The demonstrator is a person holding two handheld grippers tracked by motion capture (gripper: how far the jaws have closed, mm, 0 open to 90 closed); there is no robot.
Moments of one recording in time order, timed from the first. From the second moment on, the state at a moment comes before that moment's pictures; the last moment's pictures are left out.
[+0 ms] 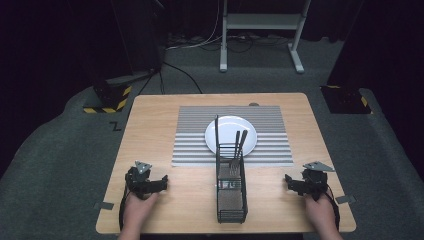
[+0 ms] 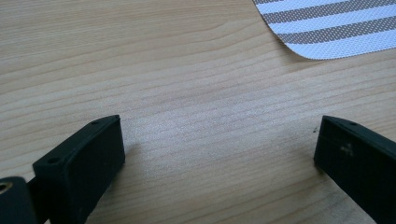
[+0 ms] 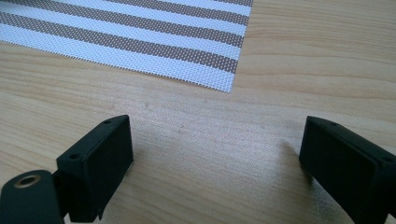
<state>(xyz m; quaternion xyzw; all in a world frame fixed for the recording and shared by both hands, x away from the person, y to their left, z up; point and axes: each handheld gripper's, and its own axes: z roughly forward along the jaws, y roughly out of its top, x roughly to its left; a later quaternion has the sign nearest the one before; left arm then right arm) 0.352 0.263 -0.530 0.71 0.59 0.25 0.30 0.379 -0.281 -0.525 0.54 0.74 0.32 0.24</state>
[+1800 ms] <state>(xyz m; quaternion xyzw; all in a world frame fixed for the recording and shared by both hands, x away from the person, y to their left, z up) 0.323 0.212 -0.470 0.69 0.48 0.26 0.48 0.382 -0.281 -0.525 0.53 0.75 0.32 0.23</state>
